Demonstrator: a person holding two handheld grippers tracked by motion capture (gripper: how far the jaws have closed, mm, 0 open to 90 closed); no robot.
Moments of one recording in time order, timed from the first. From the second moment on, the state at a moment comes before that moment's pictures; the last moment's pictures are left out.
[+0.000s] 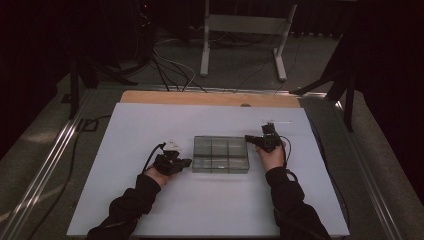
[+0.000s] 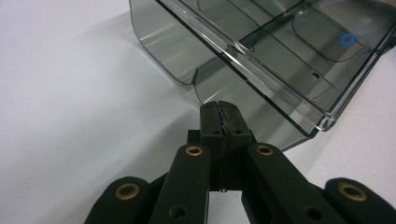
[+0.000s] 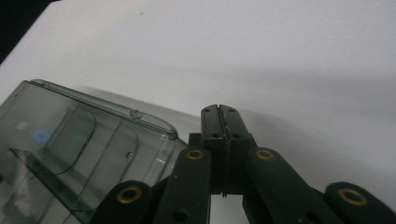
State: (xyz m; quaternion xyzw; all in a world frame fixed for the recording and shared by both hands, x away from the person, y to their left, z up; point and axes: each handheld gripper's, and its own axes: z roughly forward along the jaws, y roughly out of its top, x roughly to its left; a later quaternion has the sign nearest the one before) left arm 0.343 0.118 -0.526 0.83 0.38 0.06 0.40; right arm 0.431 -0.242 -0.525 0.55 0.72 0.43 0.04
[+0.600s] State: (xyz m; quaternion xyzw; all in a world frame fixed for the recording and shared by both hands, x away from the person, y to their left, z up) left arm 0.337 0.125 -0.525 0.83 0.39 0.06 0.39; right arm 0.431 -0.233 -0.522 0.53 0.74 0.42 0.01
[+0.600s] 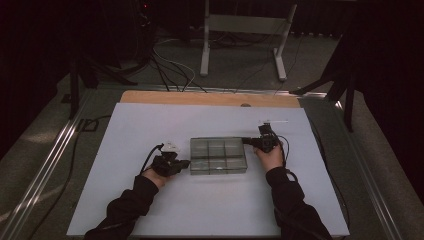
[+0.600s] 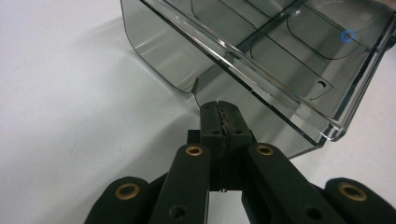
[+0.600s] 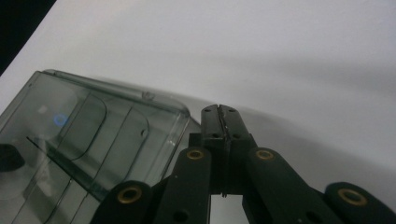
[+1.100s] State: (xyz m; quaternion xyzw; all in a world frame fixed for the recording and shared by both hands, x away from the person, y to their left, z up) left arm 0.330 0.125 -0.528 0.84 0.38 0.04 0.39; right arm 0.446 -0.230 -0.532 0.55 0.72 0.41 -0.02
